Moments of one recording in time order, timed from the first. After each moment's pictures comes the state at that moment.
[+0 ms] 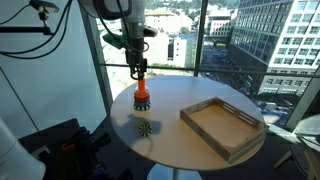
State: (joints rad) arm 0.03 -0.16 0.05 -2.45 0.13 2.28 0.04
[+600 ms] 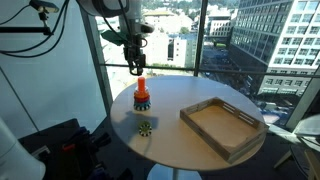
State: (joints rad) arm 0.07 -0.16 0.07 -2.43 0.13 2.29 0.04
